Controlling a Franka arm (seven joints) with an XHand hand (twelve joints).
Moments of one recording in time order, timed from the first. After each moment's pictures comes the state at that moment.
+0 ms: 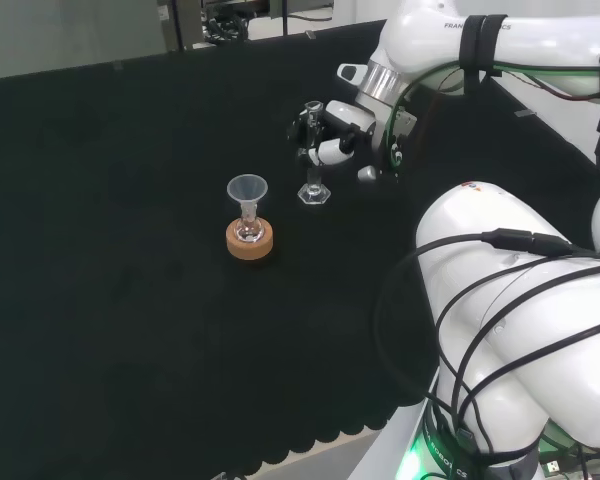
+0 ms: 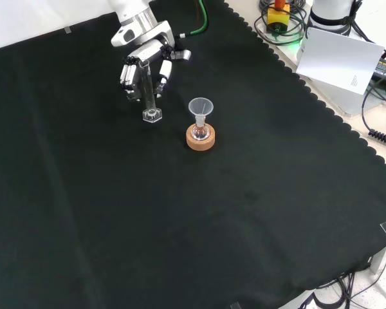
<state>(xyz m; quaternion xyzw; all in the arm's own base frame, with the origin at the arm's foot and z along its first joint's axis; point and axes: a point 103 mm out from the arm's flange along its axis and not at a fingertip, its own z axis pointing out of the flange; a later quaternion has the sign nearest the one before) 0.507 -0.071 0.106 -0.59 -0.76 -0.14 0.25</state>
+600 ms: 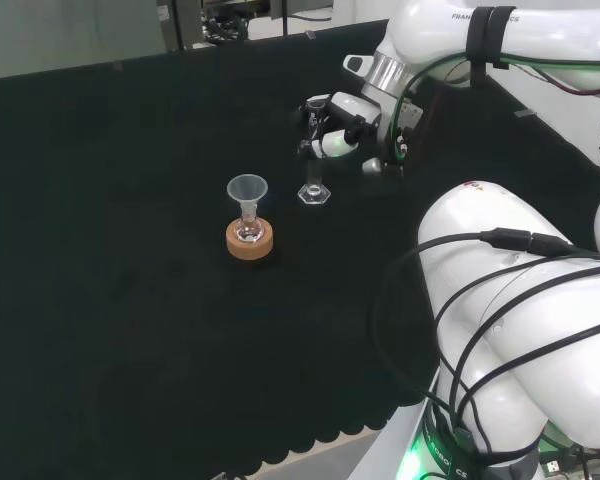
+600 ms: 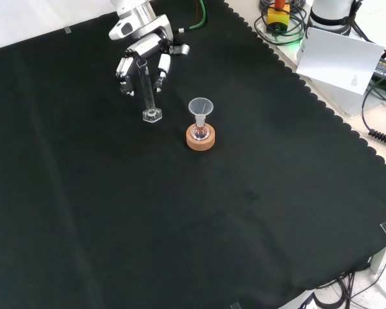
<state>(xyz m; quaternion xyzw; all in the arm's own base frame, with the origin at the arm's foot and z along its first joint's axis) 0.507 -0.081 0.121 -0.59 -0.75 -0.15 0.24</state>
